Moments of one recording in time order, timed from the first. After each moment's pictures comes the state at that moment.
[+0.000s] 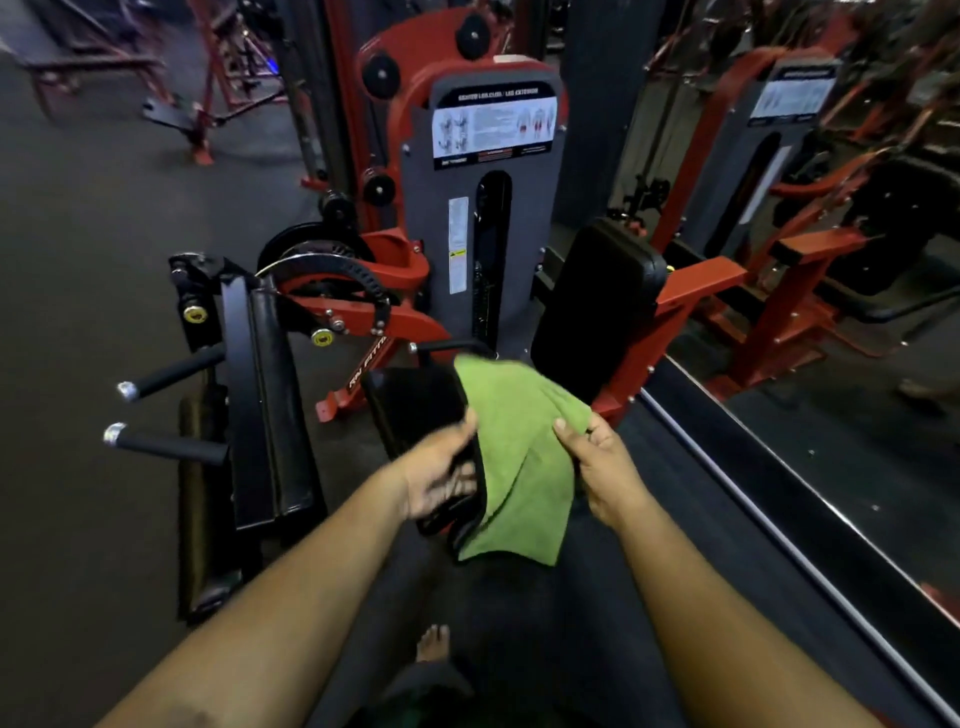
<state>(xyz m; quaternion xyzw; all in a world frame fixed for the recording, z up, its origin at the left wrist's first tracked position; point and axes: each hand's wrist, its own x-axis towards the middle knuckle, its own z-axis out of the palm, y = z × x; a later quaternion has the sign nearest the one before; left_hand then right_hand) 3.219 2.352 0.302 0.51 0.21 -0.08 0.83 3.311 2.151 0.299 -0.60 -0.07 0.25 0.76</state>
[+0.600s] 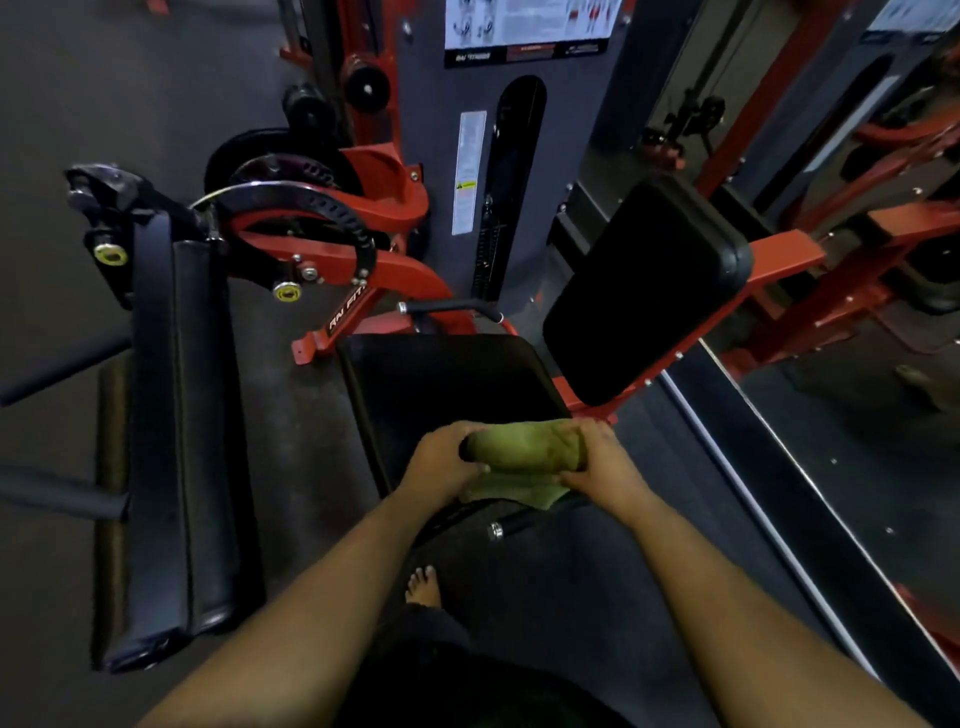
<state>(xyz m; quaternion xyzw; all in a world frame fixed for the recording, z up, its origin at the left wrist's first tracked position) 3.354 2.422 0.191 0.85 0.22 -0.05 0.47 3.478 2.202 0.213 -0.91 -0.23 0.23 0.26</state>
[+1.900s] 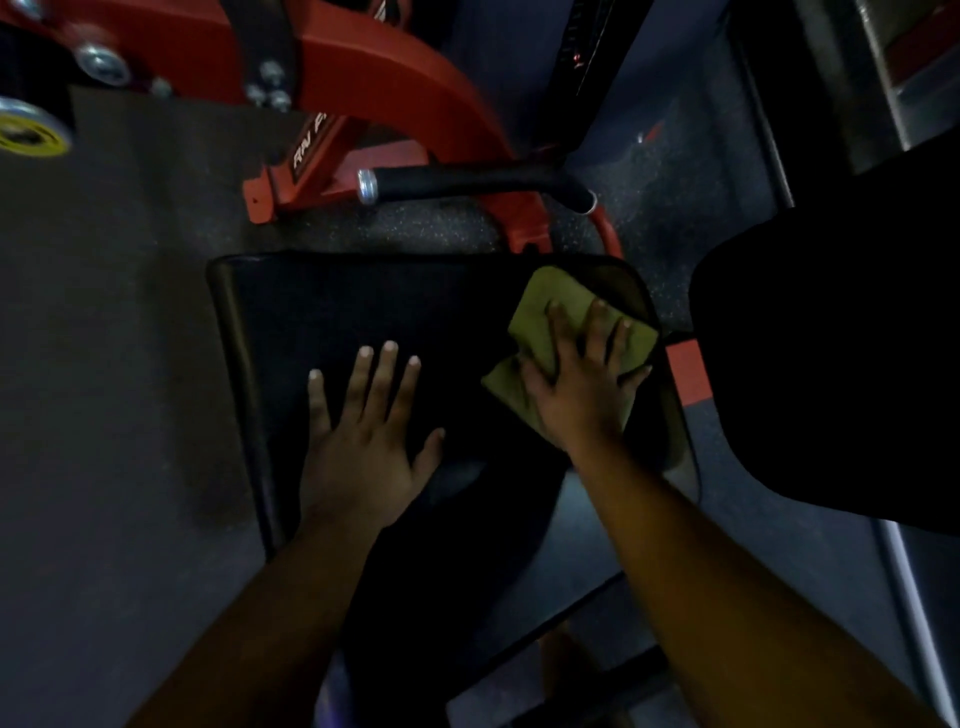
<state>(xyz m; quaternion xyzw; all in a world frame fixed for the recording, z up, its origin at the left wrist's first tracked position) 3.514 2.567 -0.109 0.96 0.27 -0.10 0.04 3.721 2.425 -0.156 -0.95 -0.22 0.23 0.03</state>
